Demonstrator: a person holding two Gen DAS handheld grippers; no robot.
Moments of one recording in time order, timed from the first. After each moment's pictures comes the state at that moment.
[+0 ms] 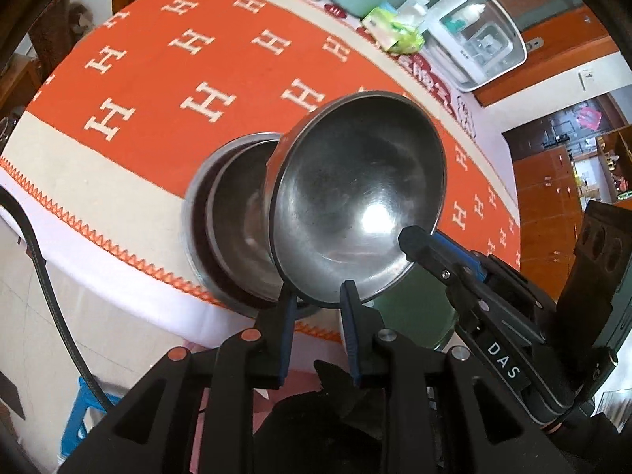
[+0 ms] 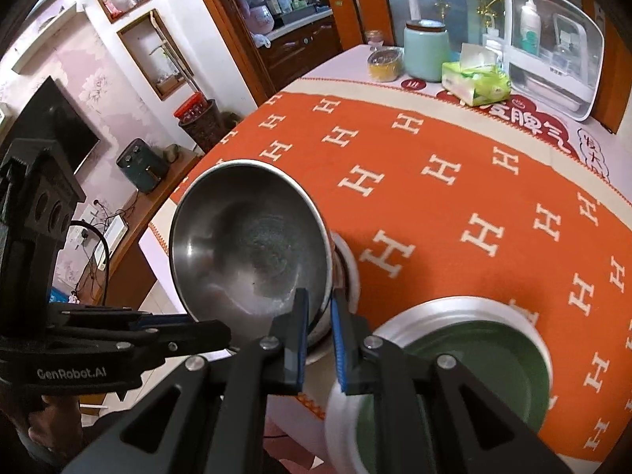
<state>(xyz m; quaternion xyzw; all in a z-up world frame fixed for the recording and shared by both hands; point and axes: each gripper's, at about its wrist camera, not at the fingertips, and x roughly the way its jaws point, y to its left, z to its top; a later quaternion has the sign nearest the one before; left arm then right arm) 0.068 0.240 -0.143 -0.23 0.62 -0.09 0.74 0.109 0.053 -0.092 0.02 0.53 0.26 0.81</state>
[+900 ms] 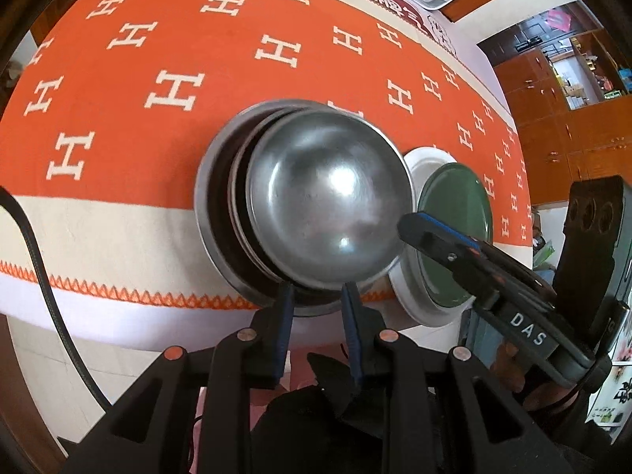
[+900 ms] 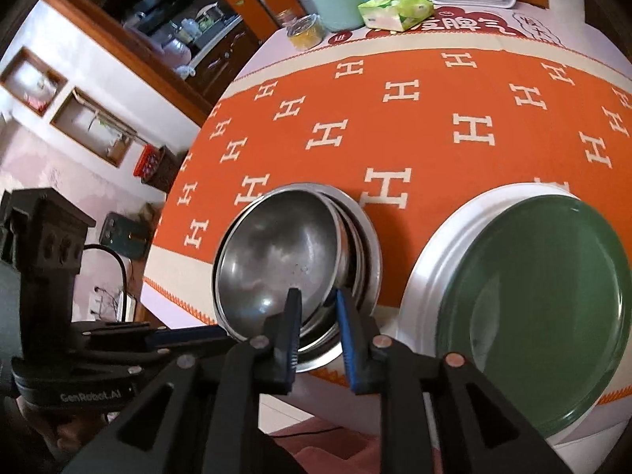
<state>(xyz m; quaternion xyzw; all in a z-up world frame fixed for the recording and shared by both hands) 0.100 0.251 -0.172 -0.11 0.68 -0.19 0.70 0.089 0.050 -0.133 0.19 0.56 0.15 0.79</state>
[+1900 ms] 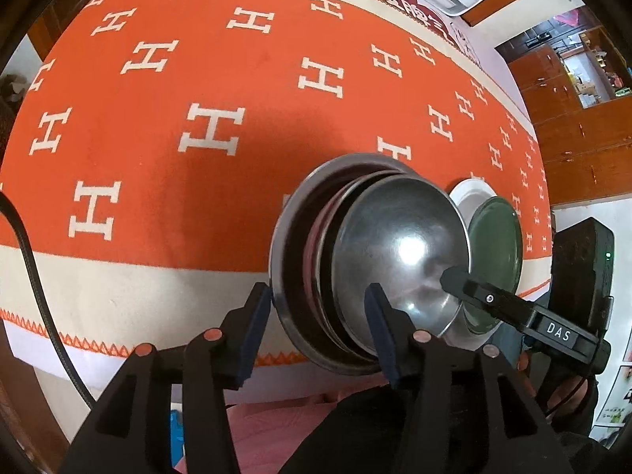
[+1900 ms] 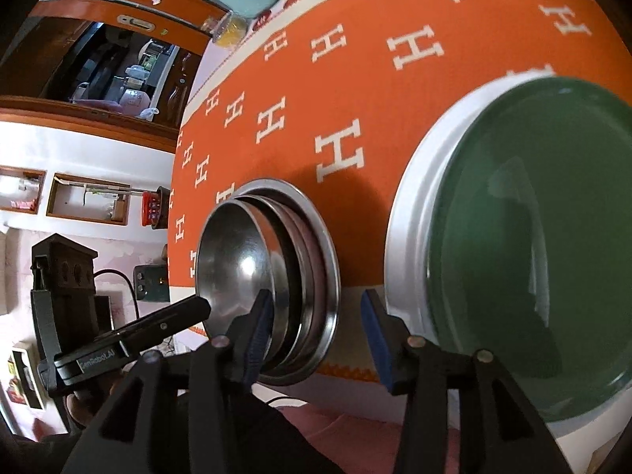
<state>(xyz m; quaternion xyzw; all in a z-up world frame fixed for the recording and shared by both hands) 0.151 0.280 -0.192 -0.09 0.68 -0.18 0.70 0.100 0.018 -0.184 0.36 0.61 0.12 0.70</state>
